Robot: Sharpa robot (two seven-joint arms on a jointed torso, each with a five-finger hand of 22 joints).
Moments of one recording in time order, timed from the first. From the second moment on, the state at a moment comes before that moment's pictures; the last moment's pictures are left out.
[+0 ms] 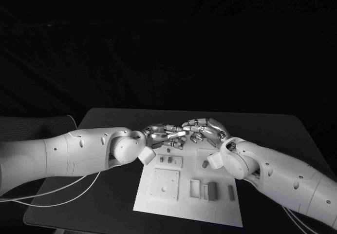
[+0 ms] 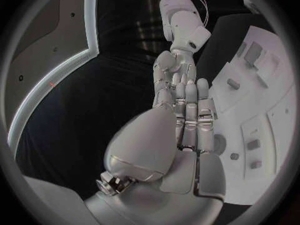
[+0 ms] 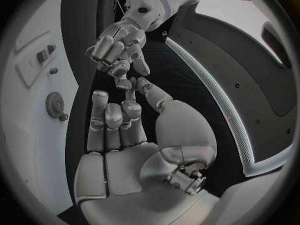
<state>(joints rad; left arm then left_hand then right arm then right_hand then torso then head) 1.23 -0.78 -0.24 1.41 0.10 0.10 0.19 1.74 0.14 -0.28 0.29 0.05 0.84 0.11 0.33 0.47 1.02 0.06 0.37 0.45 0.88 0.05 0.81 0.80 0.06 1.06 -0.05 0.07 1.25 0.99 -0.49 0.10 1.23 -0.42 -0.16 0.27 1.08 -0.02 0.52 -0.30 0.18 1.01 0.09 0.29 0.53 1.13 -0.01 1.31 0.85 1.07 -0.10 1.53 0.90 0.25 1.01 0.02 0.96 1.31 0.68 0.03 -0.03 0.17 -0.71</state>
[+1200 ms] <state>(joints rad) 1.23 -0.78 -0.24 1.41 0.09 0.09 0.19 1.76 0.17 -0.17 0.29 0.05 0.90 0.10 0.34 0.47 1.08 0.05 0.36 0.42 0.88 0.04 0.81 0.79 0.05 1.06 -0.05 0.07 1.23 0.99 -0.49 0.10 1.23 -0.43 -0.15 0.26 1.08 -0.02 0.52 -0.30 0.18 1.01 0.09 0.29 0.53 1.13 -0.01 1.31 0.86 1.06 -0.10 1.53 0.90 0.25 1.01 0.02 0.96 1.31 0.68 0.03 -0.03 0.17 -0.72</state>
